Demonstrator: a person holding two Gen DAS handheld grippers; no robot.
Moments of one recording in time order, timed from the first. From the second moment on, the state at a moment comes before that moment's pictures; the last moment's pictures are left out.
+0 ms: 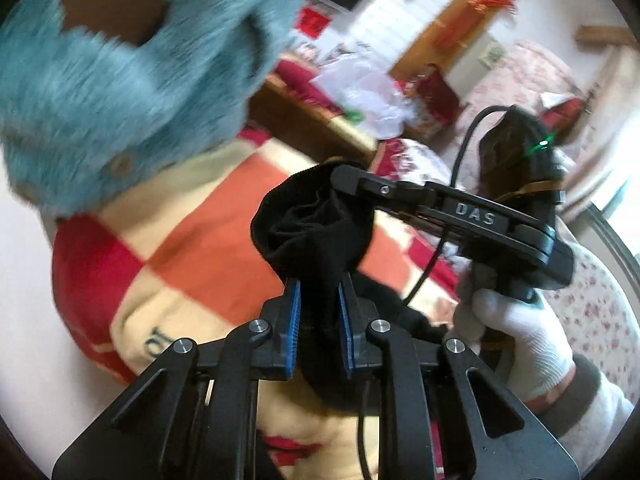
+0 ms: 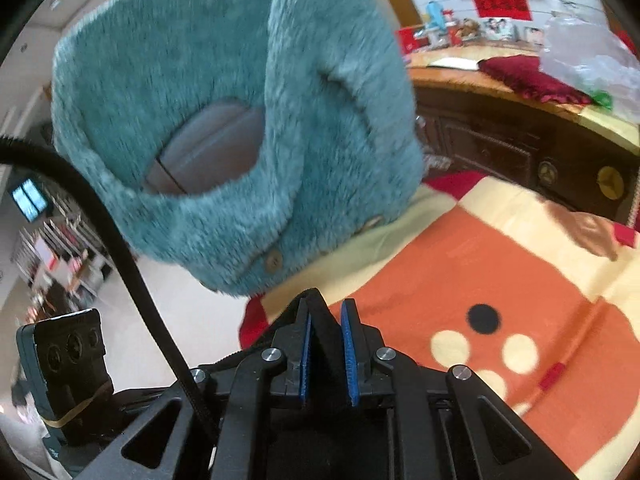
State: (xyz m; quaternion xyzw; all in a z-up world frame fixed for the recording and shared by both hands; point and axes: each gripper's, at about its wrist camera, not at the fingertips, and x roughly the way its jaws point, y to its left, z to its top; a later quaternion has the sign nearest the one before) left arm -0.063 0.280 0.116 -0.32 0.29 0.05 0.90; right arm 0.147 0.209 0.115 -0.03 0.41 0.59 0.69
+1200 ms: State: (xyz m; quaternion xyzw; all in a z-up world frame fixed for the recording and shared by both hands) left arm 0.019 -0.008 0.106 -0.09 0.41 -0.22 0.88; right arm 0.154 -0.156 0.078 0.22 0.41 0.41 0.78
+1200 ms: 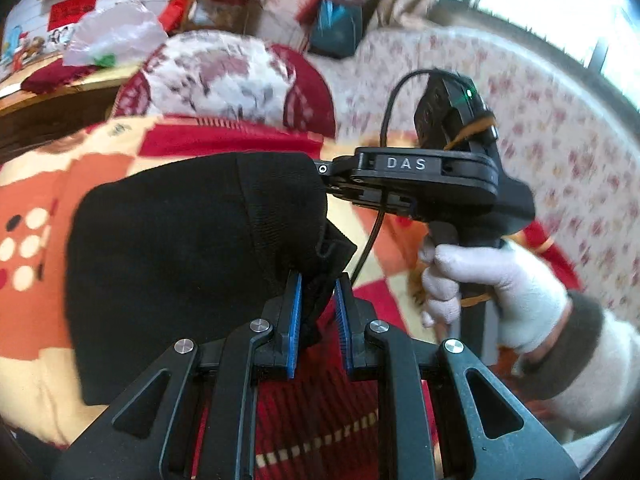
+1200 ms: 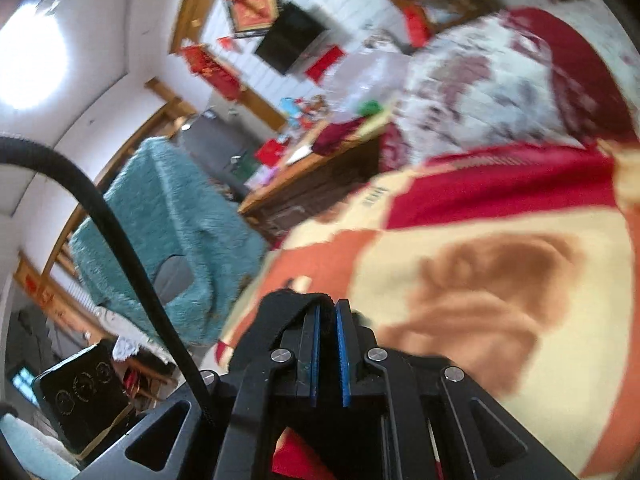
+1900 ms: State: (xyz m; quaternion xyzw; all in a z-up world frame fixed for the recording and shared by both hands) left arm 0.007 0.074 0.138 -0.11 0.40 -0.15 0.90; right arm 0.107 -0.188 0.059 0.24 0.47 0.34 0.78
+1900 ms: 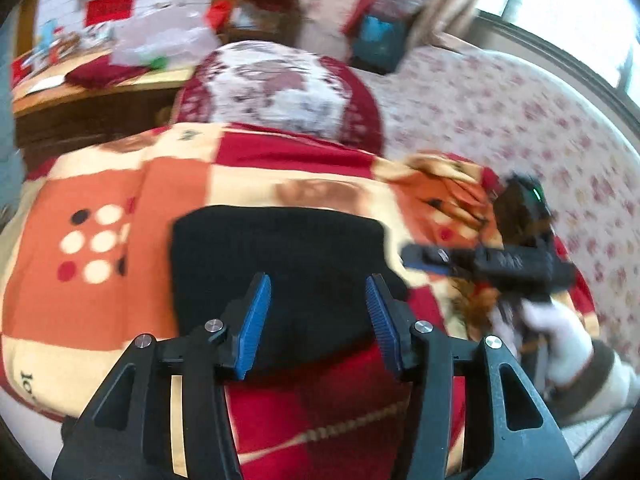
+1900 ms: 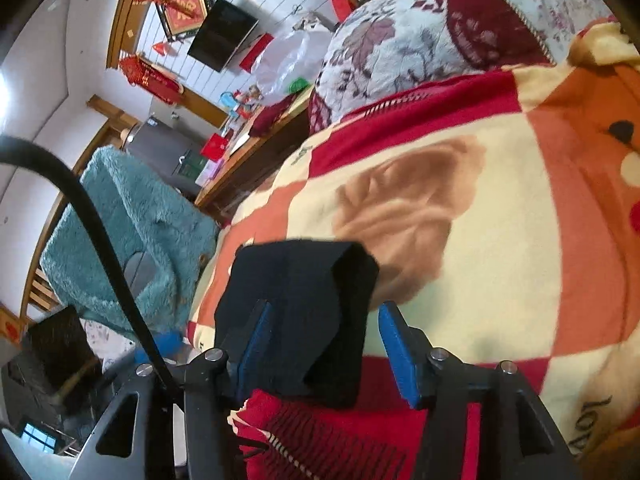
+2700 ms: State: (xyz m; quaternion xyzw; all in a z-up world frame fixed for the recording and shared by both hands) left arm 0.036 0.083 0.084 -0.10 0.45 -0.07 0.88; right arm 0.087 -0.162 0.055 0.14 0.49 0.30 0.80
